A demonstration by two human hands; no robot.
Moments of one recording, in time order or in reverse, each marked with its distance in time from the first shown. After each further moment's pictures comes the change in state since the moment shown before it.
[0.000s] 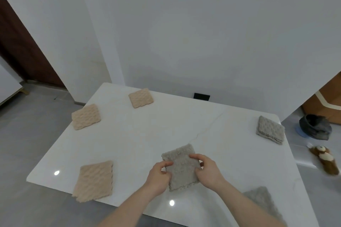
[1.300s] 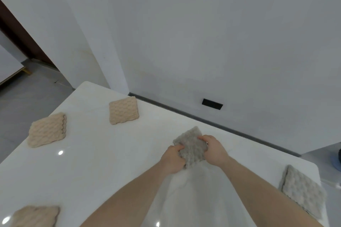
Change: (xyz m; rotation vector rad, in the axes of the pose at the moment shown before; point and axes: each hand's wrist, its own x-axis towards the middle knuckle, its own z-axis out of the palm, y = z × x) left_hand 0.326 0.159 0.082 0.268 -0.083 -0.035; right_hand 0.373 0.016 -0.132 -0.448 -0.231 -0.062
